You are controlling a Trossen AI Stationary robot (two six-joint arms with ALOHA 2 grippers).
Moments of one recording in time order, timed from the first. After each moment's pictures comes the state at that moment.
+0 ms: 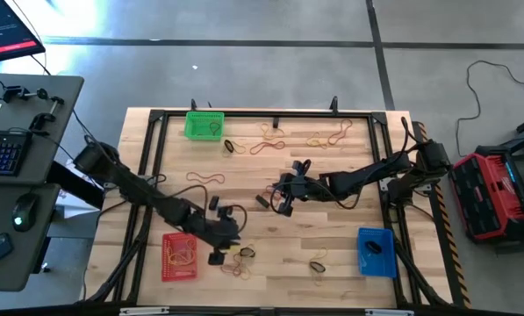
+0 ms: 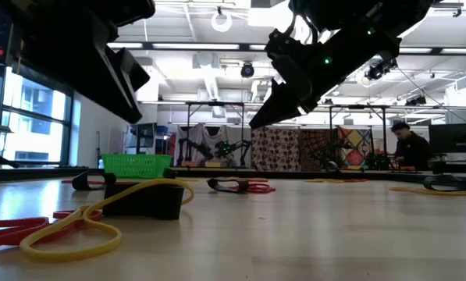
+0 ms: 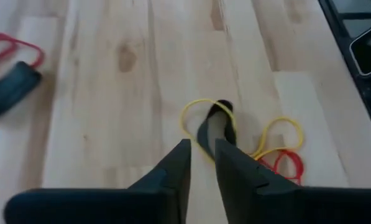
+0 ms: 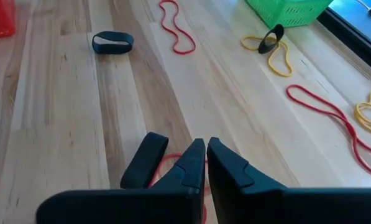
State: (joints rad) left arm -0.50 1.57 0.82 -0.09 -0.19 -0.36; right arm 0.12 1.65 0.83 0.17 0.38 0.18
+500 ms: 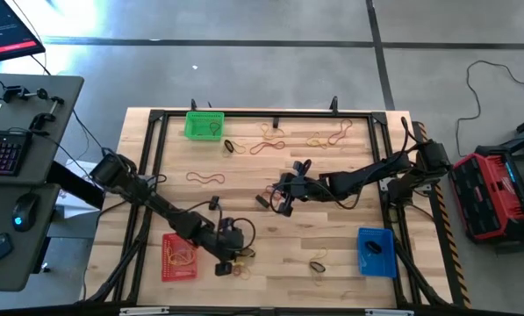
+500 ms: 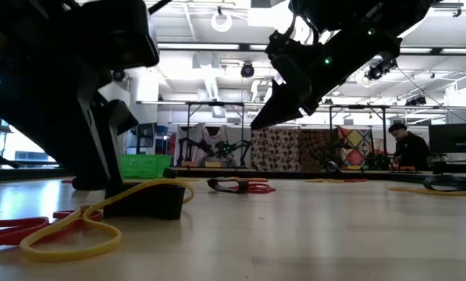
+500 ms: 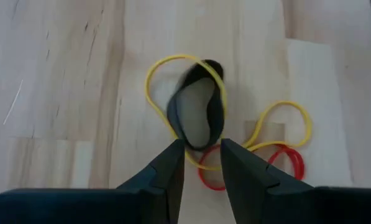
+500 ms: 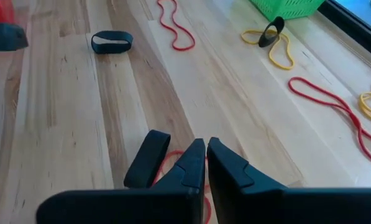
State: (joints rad) left arm -0.54 1.78 0.89 -0.08 -0.16 -0.57; right arm 0.12 1.65 0.84 0.16 0.38 0.23
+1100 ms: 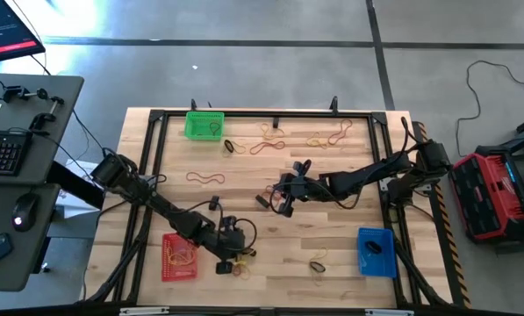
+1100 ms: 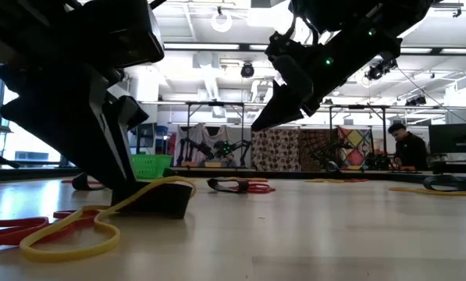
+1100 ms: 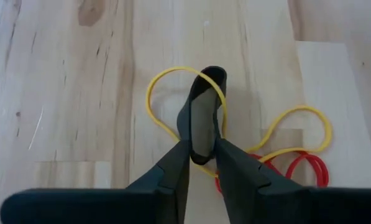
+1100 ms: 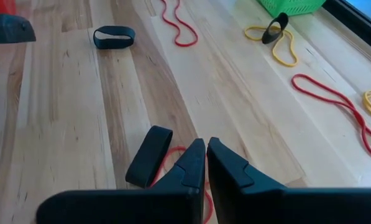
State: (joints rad) left arm -0.54 1.79 0.89 -0.05 -0.20 -0.47; right arm 0.12 1.65 0.84 0.15 0.37 0.22
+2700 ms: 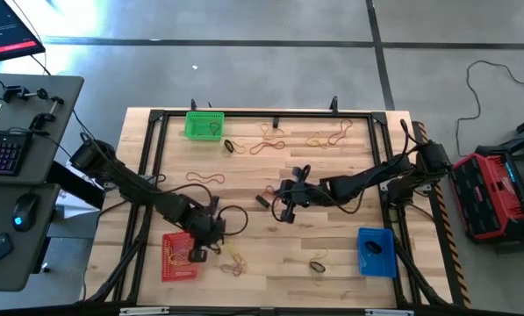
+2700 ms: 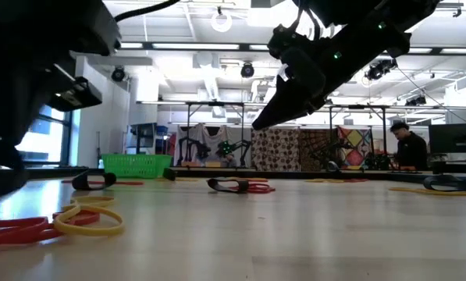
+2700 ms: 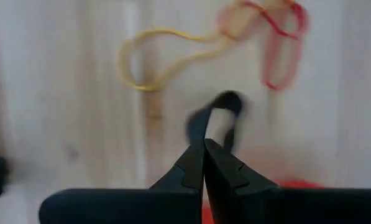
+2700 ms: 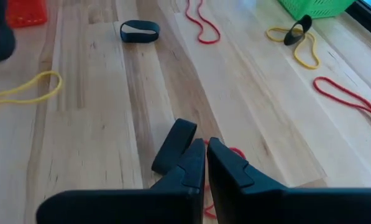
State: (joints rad) left arm -0.48 1.53 0.89 -0.60 0.10 -0.44; right arm 0.16 1.65 0.84 0.14 0.36 0.22
